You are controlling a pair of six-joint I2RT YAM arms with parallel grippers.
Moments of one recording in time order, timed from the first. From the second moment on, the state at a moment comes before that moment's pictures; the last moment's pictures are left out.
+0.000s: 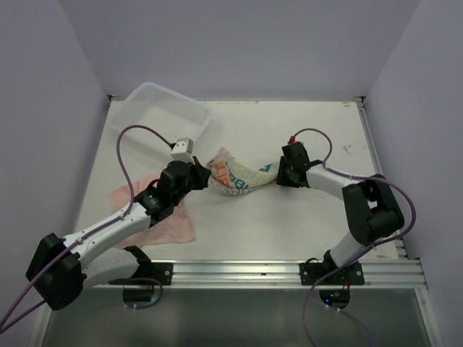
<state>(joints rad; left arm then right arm) -0.69 1.08 0.64 0.05 -0.25 -0.62 0.37 1.63 0.86 -0.24 0.14 0.52</state>
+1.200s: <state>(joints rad) -0.49 1.27 0.93 -0.21 -0.39 -0.59 0.30 1.27 0.93 -0.59 0.10 0.41</state>
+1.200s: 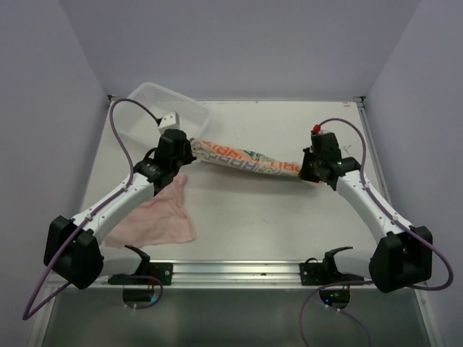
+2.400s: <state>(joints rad) -0.51 1.02 0.42 -0.16 -0.23 -0.68 0.20 0.99 0.83 -0.76 0.01 0.44</state>
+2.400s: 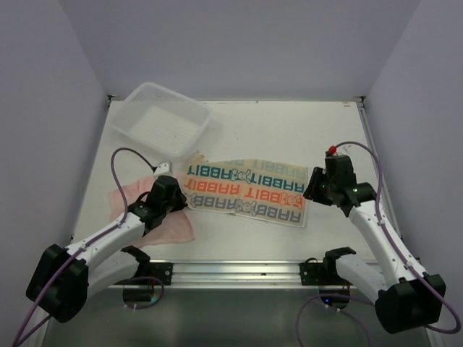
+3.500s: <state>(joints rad) -0.53 0.95 0.41 -0.11 -0.23 -0.68 0.21 0.97 0.42 -0.59 0.06 0.86</state>
